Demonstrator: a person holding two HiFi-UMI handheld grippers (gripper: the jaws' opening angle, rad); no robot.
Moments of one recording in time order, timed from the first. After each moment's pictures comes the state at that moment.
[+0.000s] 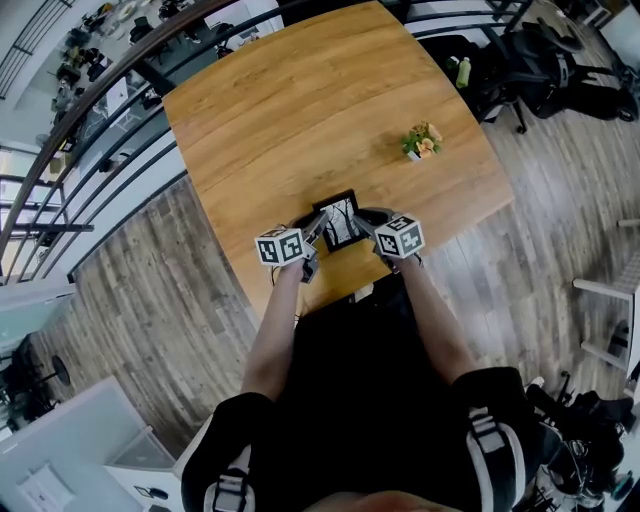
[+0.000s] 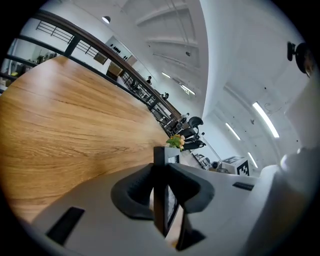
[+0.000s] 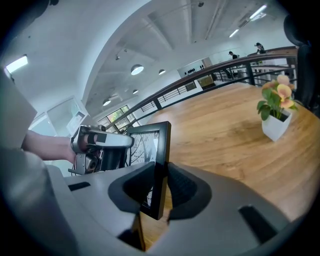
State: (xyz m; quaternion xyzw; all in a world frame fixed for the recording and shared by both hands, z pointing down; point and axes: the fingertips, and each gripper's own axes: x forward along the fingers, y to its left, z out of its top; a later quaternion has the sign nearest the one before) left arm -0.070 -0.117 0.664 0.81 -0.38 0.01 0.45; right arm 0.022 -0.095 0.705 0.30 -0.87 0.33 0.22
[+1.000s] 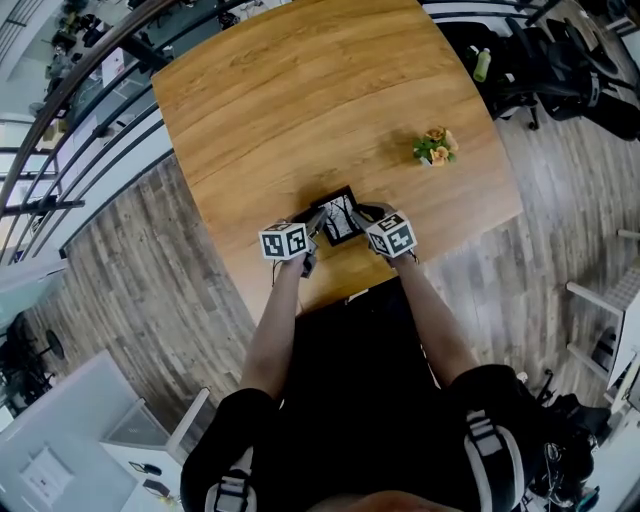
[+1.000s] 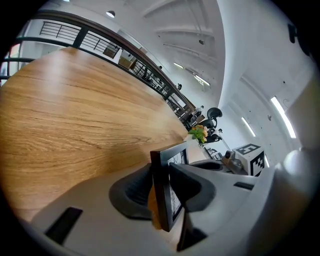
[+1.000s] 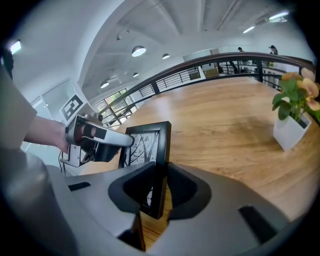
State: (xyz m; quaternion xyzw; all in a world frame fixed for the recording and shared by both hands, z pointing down) left arm -0.076 -0.141 0.735 0.76 -0.42 0.08 0.48; right arm 0.019 -0.126 0.758 0.28 -0.85 0.31 0.31
